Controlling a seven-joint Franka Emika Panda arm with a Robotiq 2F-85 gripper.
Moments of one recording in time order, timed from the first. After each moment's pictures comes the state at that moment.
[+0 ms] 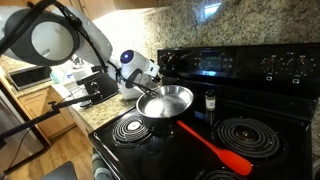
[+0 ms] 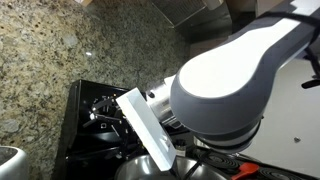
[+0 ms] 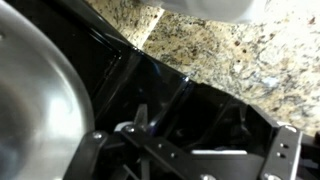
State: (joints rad) arm 0.20 0.92 0.28 -1.53 0.24 3.43 0.73
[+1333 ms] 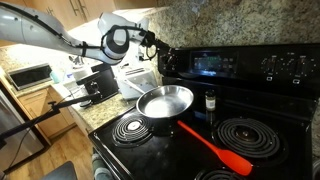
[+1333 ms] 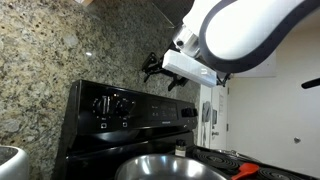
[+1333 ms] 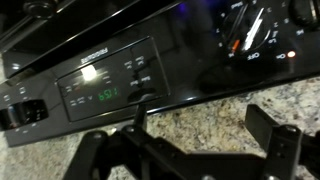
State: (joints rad) arm 1.26 0.92 -1.21 -1.78 0.43 3.01 0.74
